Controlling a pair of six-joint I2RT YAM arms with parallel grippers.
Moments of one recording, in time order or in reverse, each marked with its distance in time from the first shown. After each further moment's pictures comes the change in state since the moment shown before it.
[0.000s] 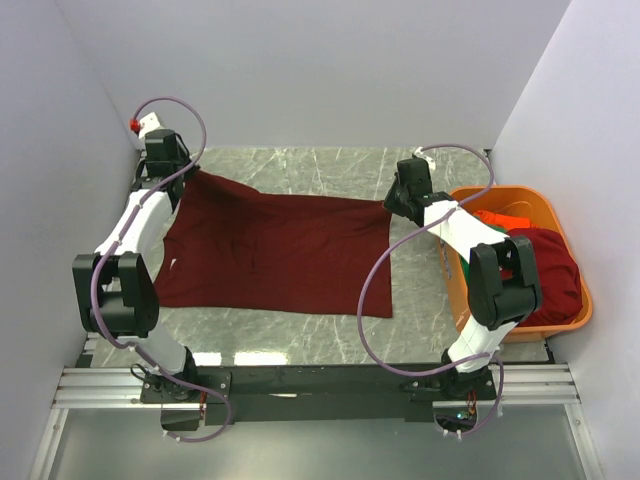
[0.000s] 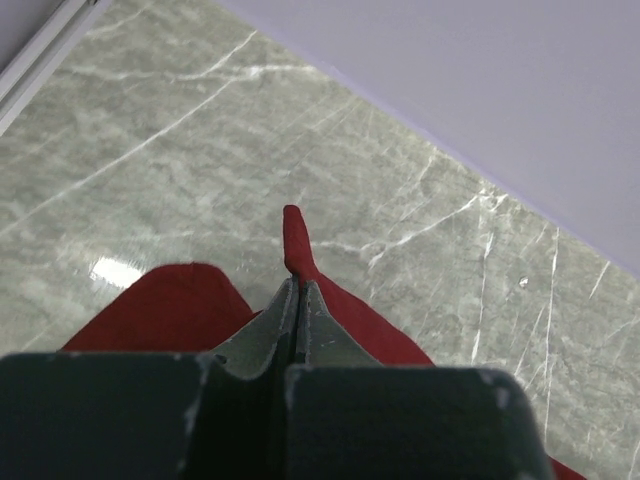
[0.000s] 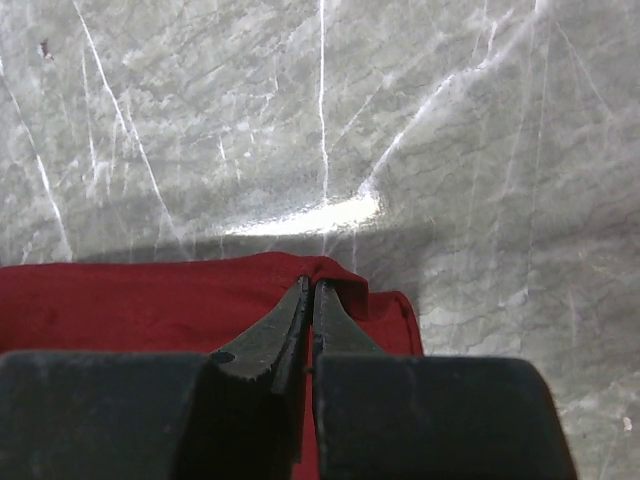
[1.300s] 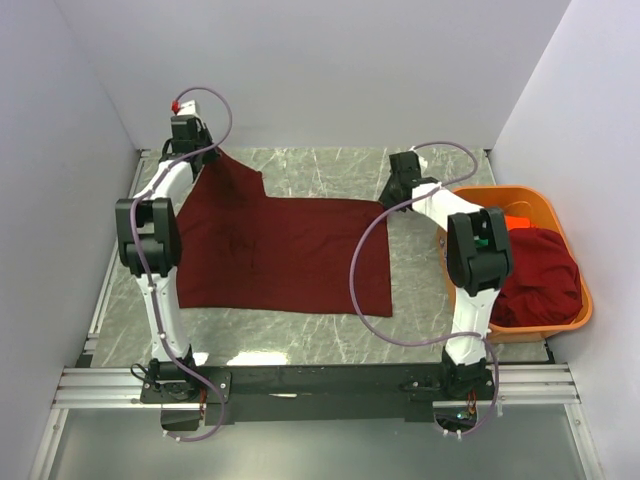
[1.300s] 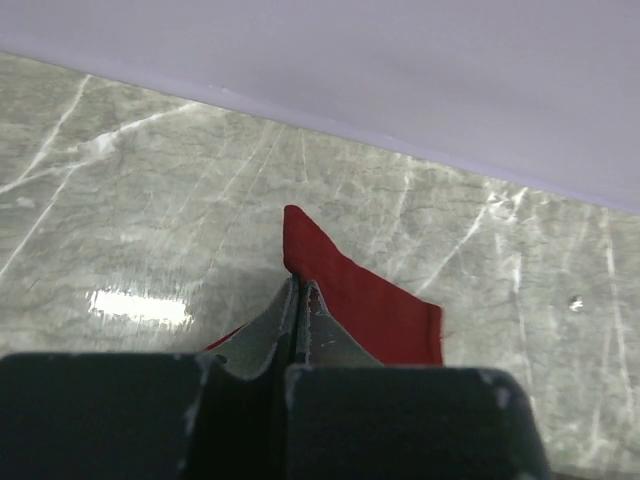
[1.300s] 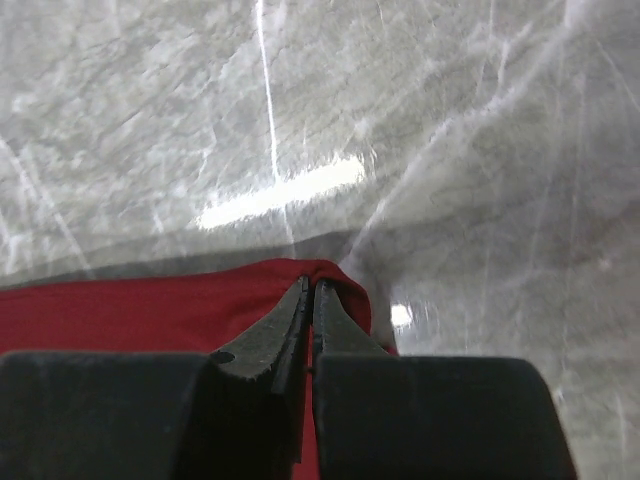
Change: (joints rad) left arm -0.006 0.583 0.490 0.048 0.221 0.190; right arm -0.038 0.316 0.256 -0.089 -0.009 0.033
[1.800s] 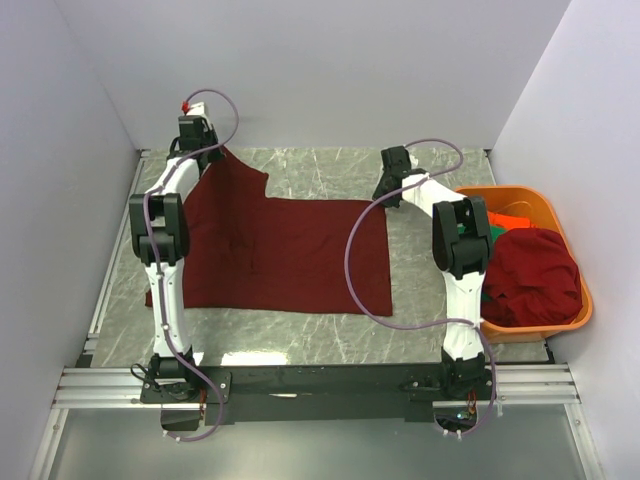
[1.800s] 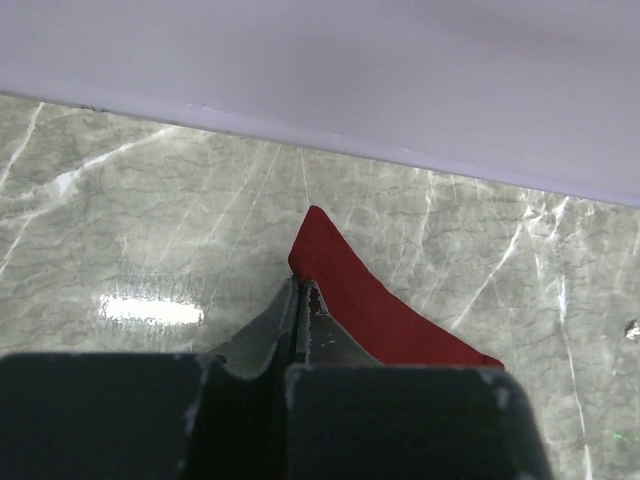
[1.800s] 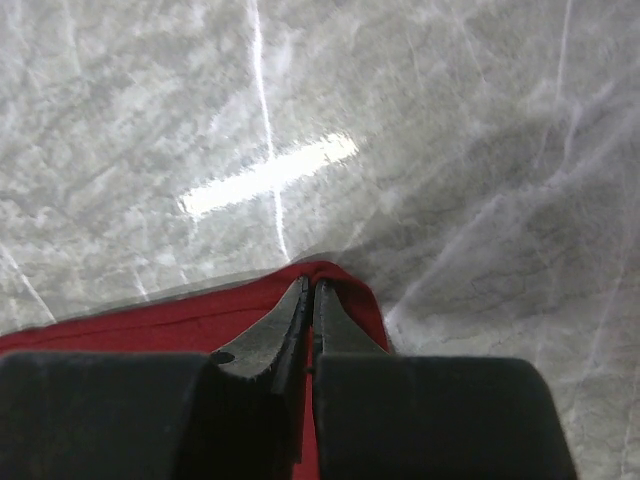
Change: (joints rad) left arm 0.000 0.192 0.211 -0.040 0.031 0.055; right arm 0.000 0.201 0.232 -0.104 -0.012 -0.001
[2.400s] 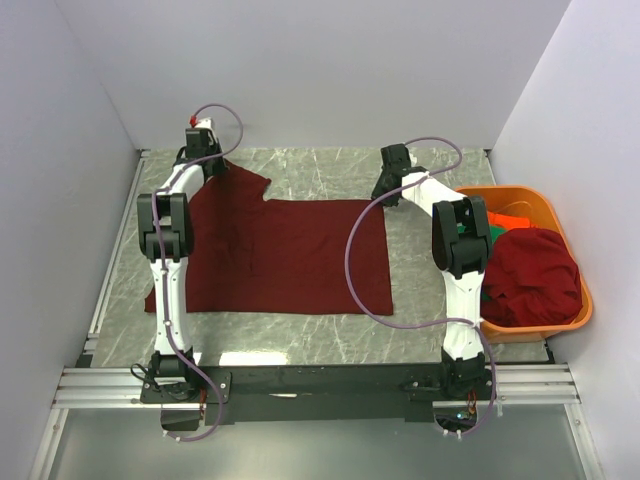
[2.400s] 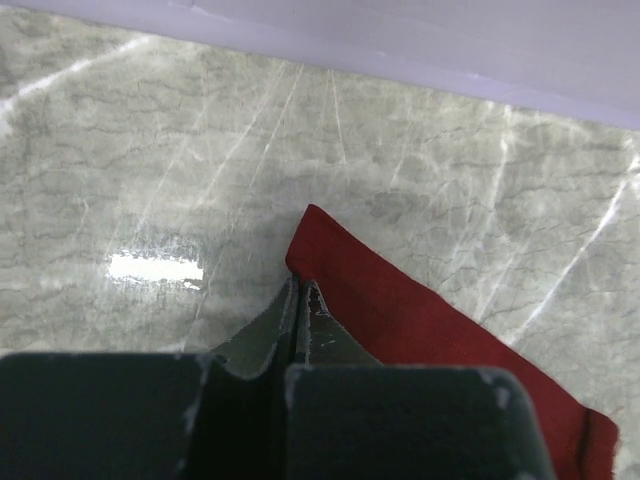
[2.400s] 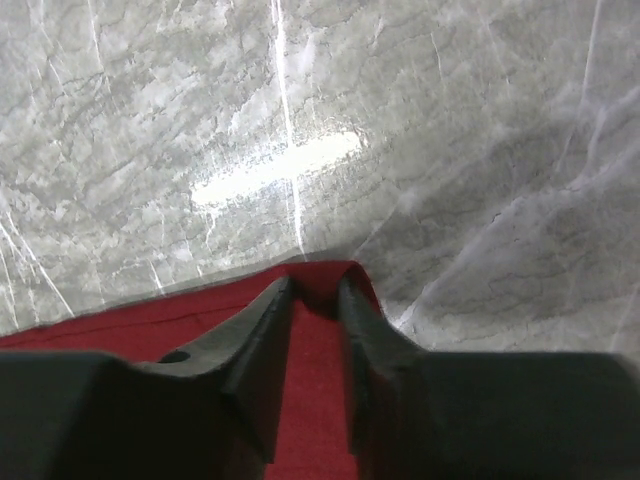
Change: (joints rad) left arm 0.000 0.111 0.036 -0.034 0.005 0.023; right arm 0.000 0.005 0.019 -0.010 -0.029 -0.001
